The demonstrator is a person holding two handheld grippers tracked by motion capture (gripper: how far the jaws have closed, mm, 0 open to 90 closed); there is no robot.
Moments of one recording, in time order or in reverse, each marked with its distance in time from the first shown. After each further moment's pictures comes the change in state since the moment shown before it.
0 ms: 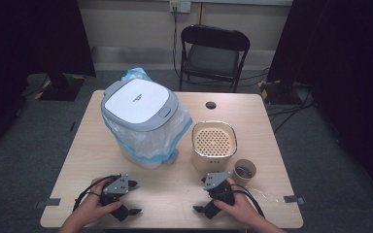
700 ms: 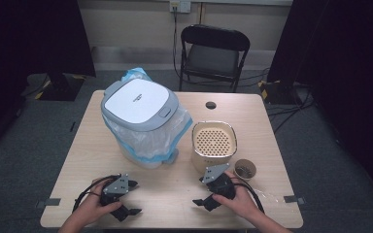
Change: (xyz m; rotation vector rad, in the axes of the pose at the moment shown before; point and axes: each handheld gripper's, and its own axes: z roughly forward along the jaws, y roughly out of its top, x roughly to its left) left arm 0.000 0.000 0.000 0.000 0.000 0.001; right arm -0.006 0.028 -0.018 0.060 0.038 0.004
